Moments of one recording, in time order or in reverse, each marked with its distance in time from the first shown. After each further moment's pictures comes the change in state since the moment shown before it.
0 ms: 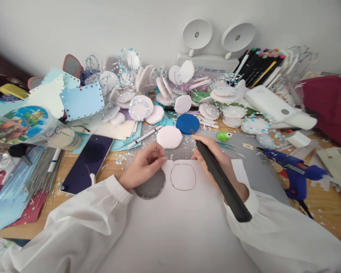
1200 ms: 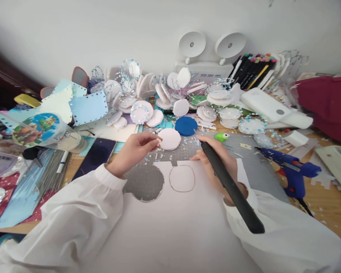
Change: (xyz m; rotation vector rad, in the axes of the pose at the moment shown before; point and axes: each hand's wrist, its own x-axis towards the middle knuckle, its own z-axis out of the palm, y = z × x) left_hand 0.019 0.028 -0.026 0.174 0.114 -0.037; right_hand -0.007 -0.011 -0.001 0.061 0.173 -0.064
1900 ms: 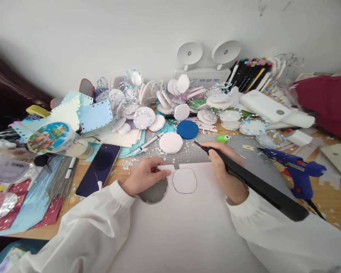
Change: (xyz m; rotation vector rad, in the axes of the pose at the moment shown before) left_hand -0.031 -0.022 0.019 0.033 -0.242 -0.111; right_hand 0.002 -0.007 -0.003 -0.039 0.125 0.018
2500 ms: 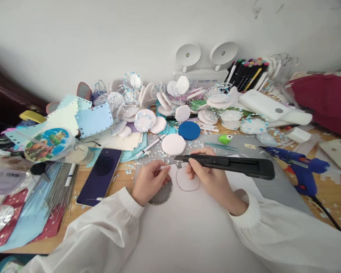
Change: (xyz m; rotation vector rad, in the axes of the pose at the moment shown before) left_hand -0.004 -0.009 0.013 -0.059 0.233 -0.020; right_hand -0.013 -0.017 0.038 0.475 -0.190 0.402
